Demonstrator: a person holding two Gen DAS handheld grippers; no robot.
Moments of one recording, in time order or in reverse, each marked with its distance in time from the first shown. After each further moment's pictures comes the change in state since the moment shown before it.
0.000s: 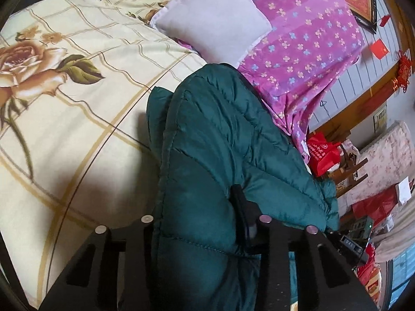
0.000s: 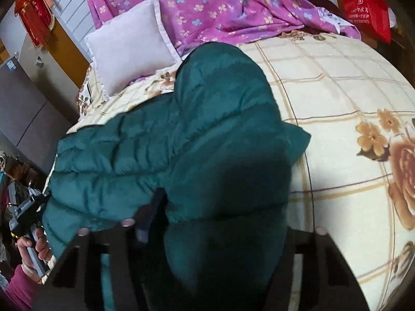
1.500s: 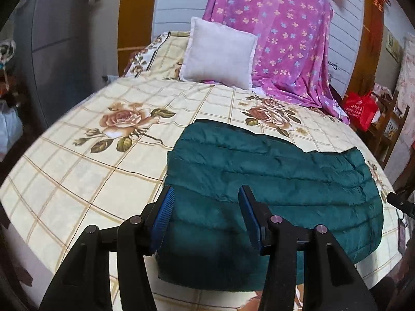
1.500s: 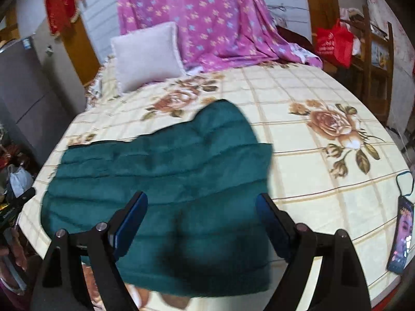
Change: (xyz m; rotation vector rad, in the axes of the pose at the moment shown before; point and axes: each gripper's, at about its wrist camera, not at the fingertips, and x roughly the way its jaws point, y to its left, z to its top) left arm -0.204 -0.097 -0.165 0.374 -0.186 0.465; right arm -0.189 0.110 -0.173 -0.102 -0.137 -0.148
